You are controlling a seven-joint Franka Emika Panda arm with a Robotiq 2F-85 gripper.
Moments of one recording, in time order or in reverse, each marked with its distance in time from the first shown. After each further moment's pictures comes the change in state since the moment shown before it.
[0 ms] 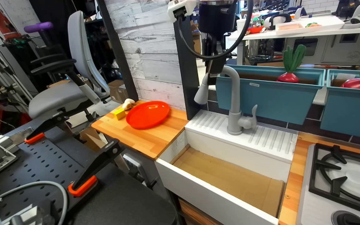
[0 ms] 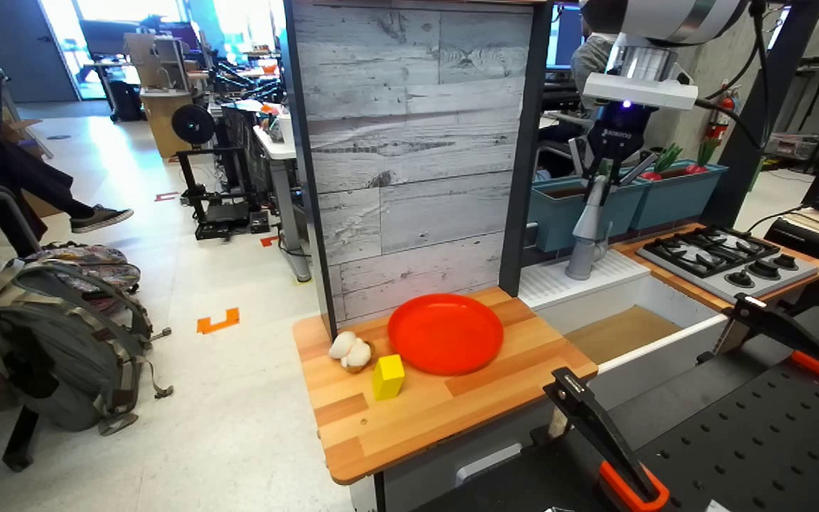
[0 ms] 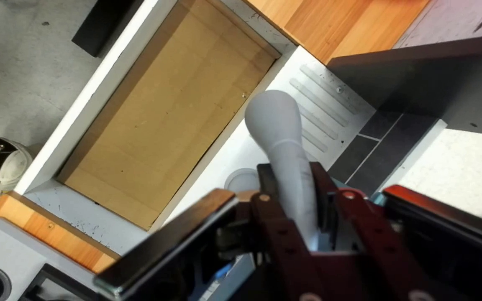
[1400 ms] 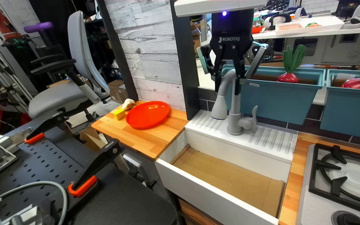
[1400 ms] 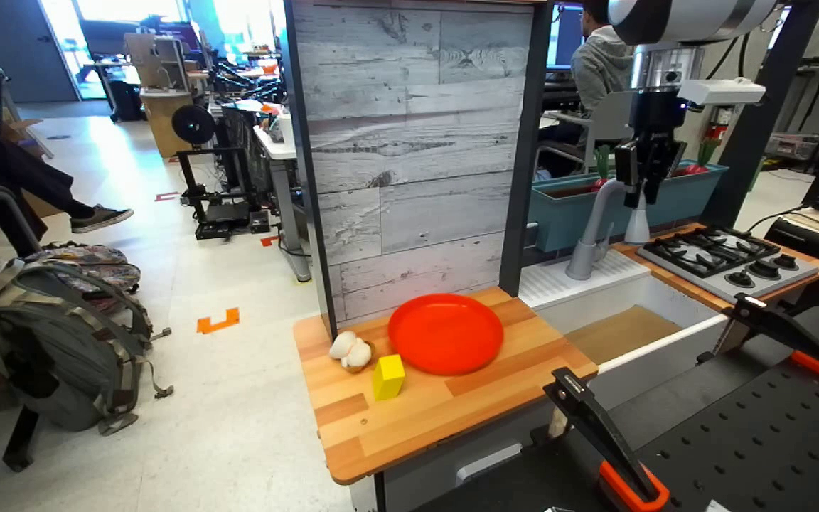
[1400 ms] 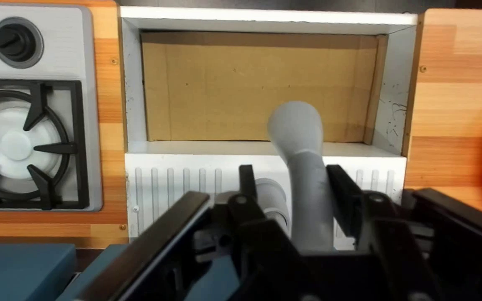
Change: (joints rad) arm -0.081 -0.012 0.024 -0.011 -0.272 -0.031 -0.798
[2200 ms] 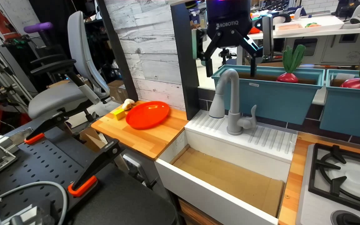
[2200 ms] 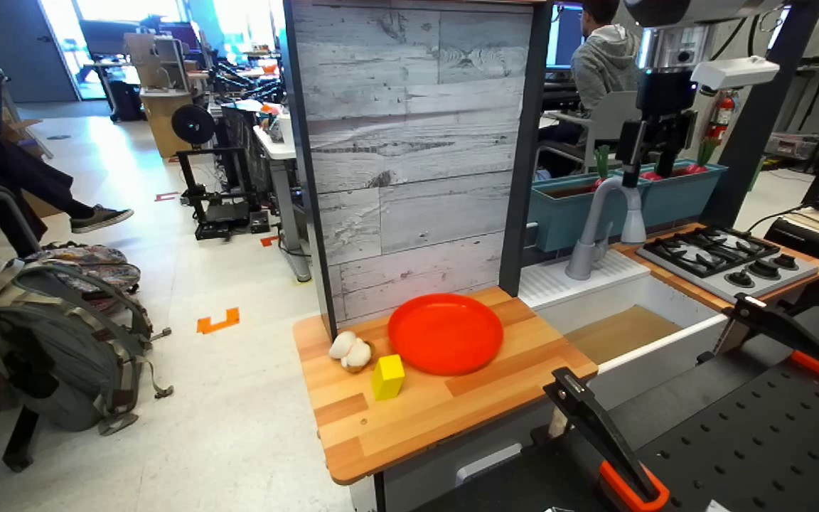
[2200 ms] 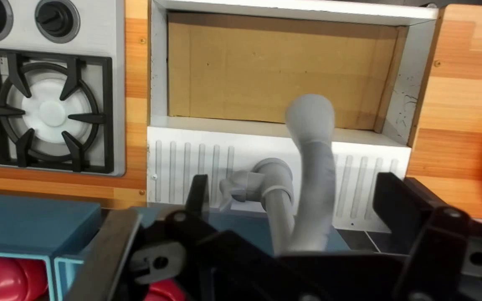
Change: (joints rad) arm -0.005 -0.104 0.017 -0.118 -0.071 0.112 0.005
